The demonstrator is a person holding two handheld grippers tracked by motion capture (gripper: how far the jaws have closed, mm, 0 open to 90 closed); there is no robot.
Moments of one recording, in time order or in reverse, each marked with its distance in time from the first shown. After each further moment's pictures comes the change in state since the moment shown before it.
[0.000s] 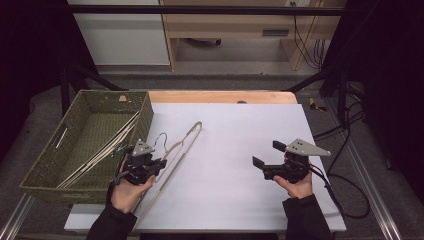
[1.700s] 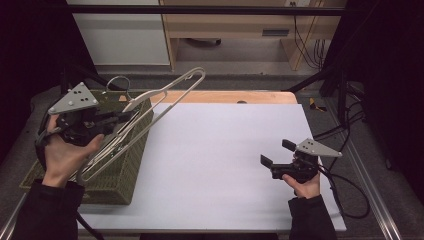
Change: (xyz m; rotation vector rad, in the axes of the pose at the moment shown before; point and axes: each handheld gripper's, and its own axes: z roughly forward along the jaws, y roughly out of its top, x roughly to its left) left arm 0.040 0.107 -0.150 -0.258 -0.033 0.304; right arm -0.011 0.001 -0.015 -0.031 -0.036 0.030
